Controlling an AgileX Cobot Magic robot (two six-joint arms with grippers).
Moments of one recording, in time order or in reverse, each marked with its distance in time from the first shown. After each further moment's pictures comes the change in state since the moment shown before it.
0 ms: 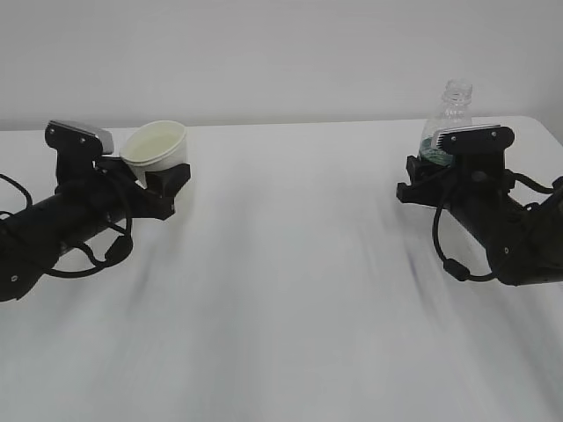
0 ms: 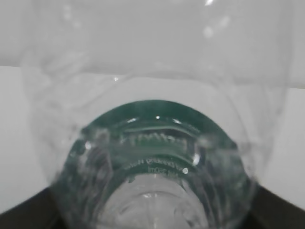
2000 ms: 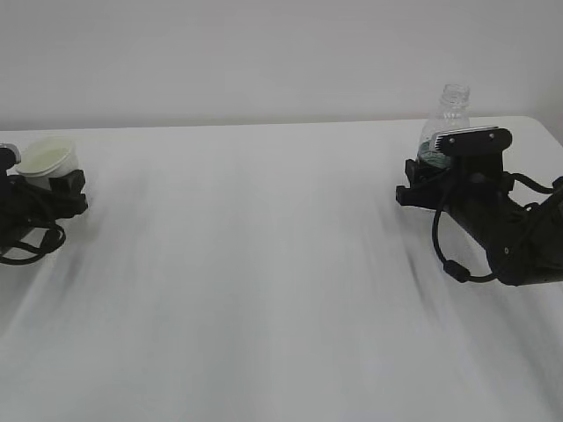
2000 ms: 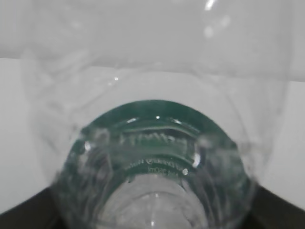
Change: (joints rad) left arm 0.254 0.080 0.000 -0.225 -0.001 0.087; right arm 0.000 0.000 0.000 -0.005 0.021 0.000
